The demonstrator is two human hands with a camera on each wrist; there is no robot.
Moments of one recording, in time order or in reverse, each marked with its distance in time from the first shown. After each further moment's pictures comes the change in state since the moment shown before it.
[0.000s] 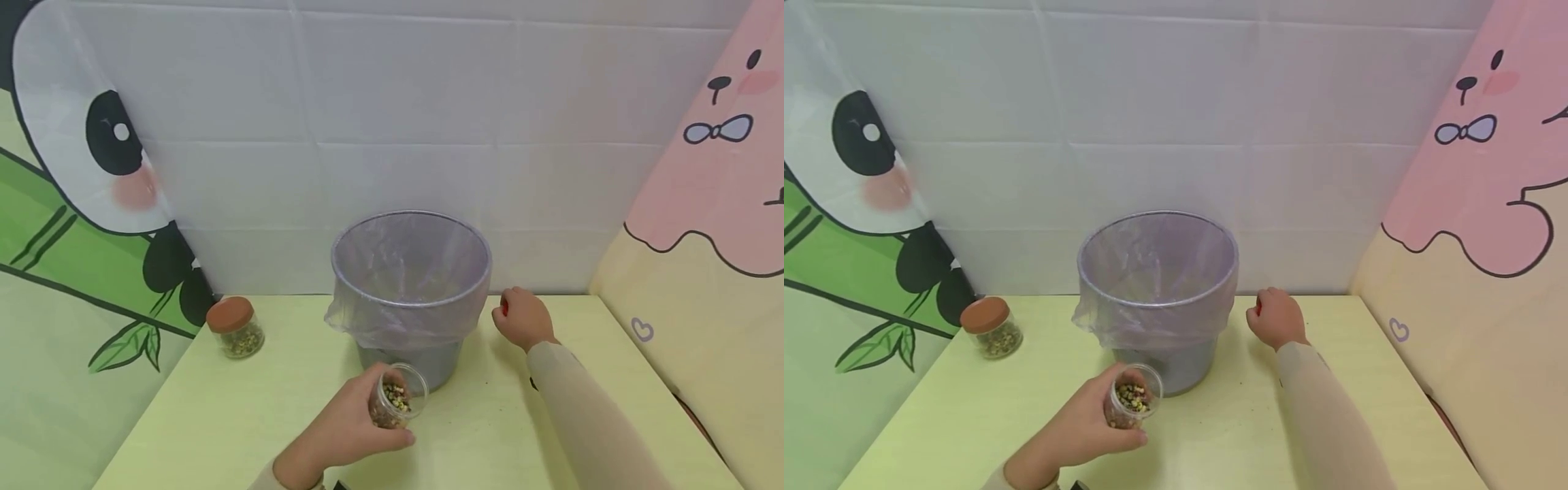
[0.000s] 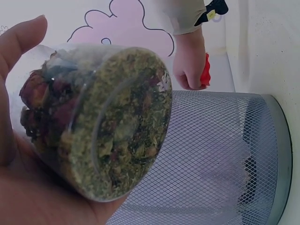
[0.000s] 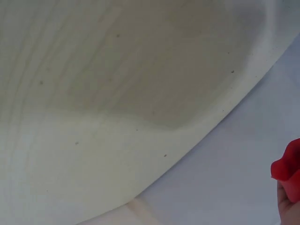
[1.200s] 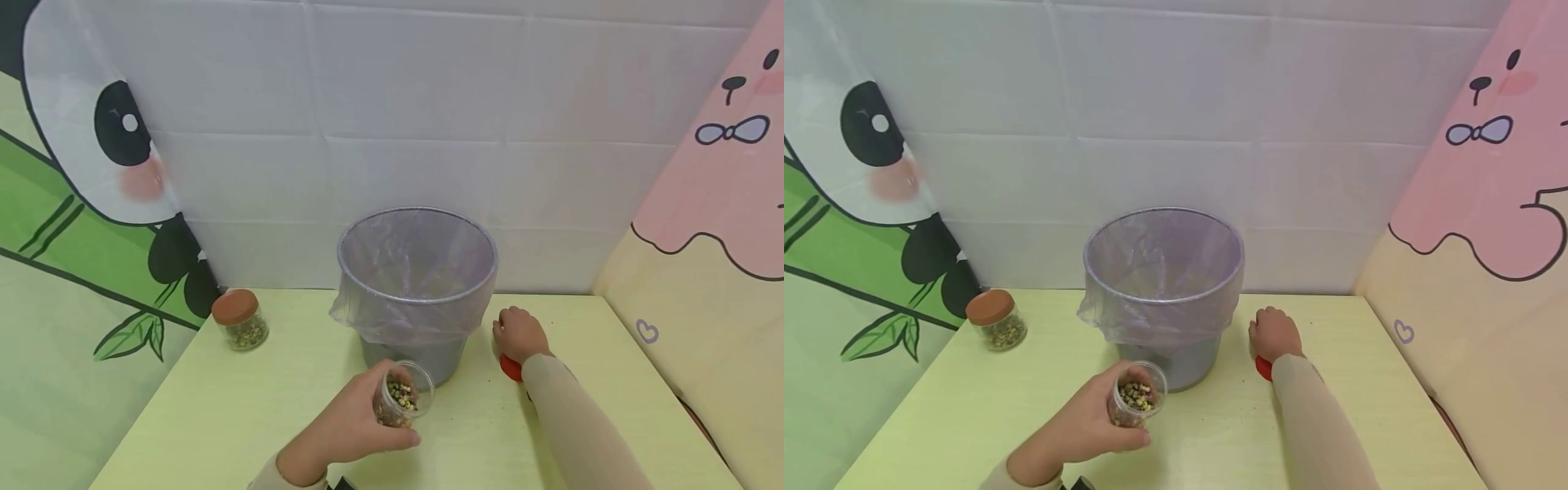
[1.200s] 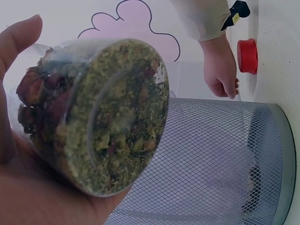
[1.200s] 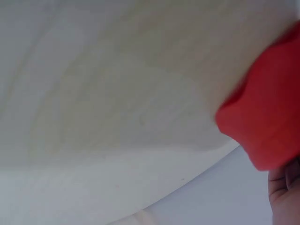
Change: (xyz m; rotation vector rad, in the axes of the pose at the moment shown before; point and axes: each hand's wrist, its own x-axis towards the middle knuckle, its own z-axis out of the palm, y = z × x) left_hand -0.001 0.002 0.001 -0.069 -0.037 0.030; right_hand -0.015 0.012 0.038 -0.113 -0.171 0.014
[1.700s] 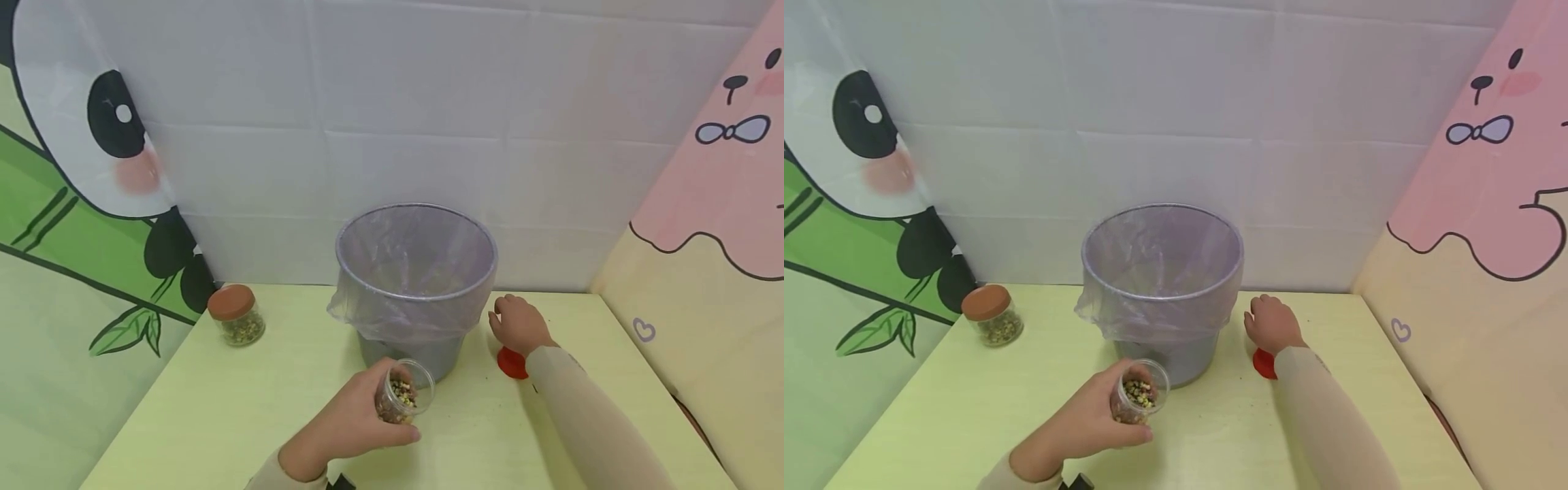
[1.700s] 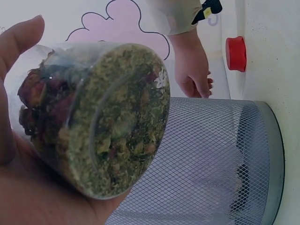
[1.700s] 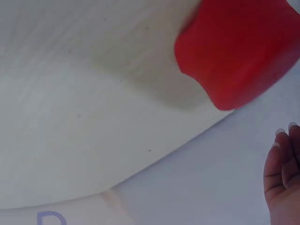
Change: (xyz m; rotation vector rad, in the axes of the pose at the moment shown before) left_hand 0.003 -0.010 0.006 0.035 0.017 -0.010; right_hand -0.003 -0.014 -0.032 -0.045 -0.006 -0.102
